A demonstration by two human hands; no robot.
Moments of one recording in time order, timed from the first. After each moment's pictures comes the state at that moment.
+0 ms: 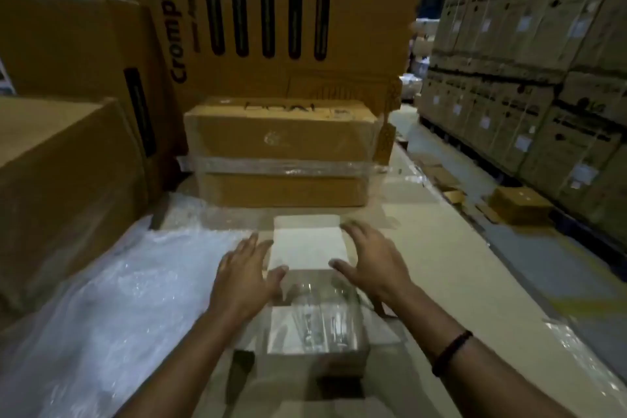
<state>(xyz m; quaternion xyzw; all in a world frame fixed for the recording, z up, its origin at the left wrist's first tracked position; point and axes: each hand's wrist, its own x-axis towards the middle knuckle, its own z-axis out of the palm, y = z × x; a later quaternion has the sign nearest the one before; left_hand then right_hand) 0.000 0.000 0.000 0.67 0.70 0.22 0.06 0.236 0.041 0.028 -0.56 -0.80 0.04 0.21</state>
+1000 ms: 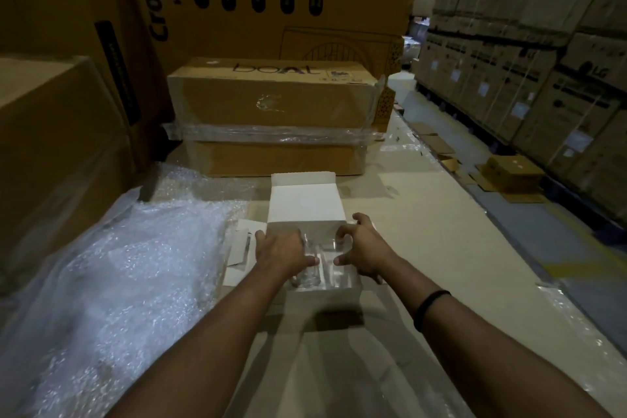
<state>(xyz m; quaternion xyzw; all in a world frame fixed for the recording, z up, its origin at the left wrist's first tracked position) 0.057 0.059 -0.037 0.69 0.72 0.02 0.08 0.234 0.078 -0.029 -0.61 -0.75 0.22 0.10</state>
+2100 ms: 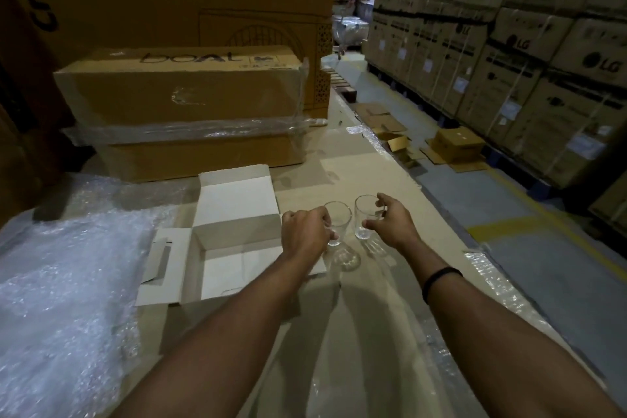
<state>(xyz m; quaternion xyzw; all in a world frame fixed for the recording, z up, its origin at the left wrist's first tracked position) 0.219 0.085 -0.038 0.71 0.64 0.24 0.15 0.404 0.097 -0.042 -0.72 -0.56 0.26 0.32</state>
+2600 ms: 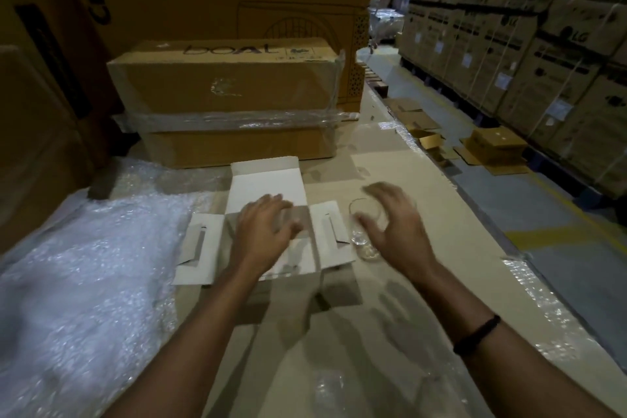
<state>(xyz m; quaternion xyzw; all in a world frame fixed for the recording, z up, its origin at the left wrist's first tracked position) 0.095 0.041 -0.021 0.68 0.63 0.35 0.15 0.333 0.027 0.006 -0.56 -0.73 0.09 0.38</state>
